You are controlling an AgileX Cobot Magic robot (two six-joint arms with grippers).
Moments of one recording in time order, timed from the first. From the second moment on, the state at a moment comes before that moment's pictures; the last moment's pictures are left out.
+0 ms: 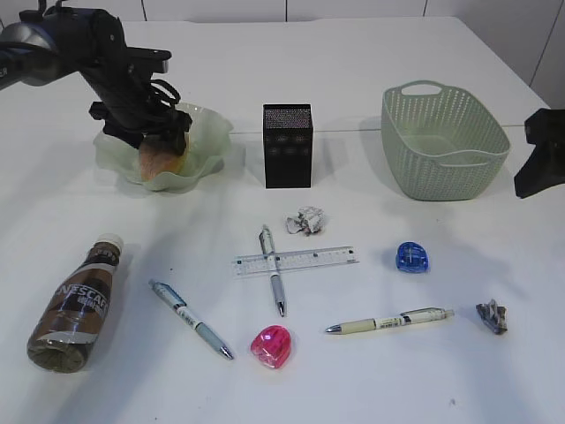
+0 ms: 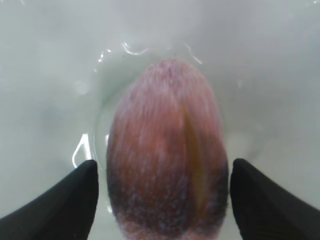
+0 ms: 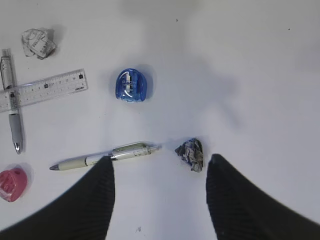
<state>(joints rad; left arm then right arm) -0.19 2.53 -2.31 -0.03 0.94 0.00 -0.02 1.38 -1.05 0.22 0.90 0.01</state>
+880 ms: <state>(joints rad) -0.19 2.28 -2.31 0.02 1.24 -0.01 -0.02 1.38 -1.05 0.15 1.00 0.01</state>
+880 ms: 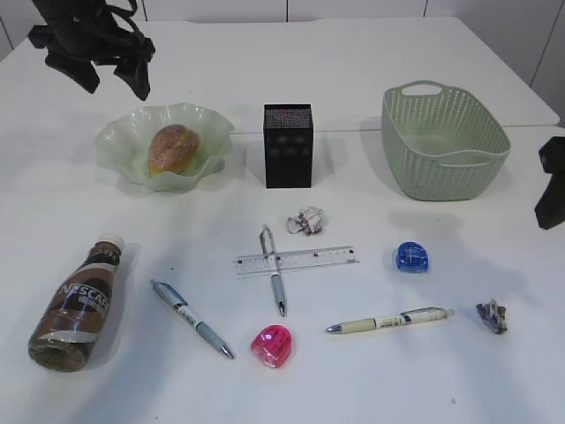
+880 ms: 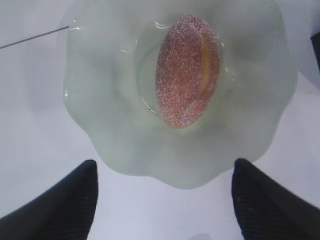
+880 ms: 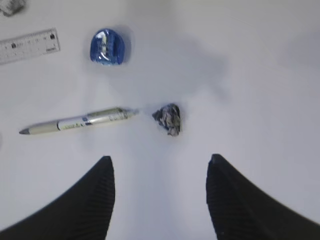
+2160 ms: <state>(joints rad) -0.19 1.77 -1.87 -0.02 1.25 -0.02 0.06 1.63 -1.05 0.10 1.03 -0.08</state>
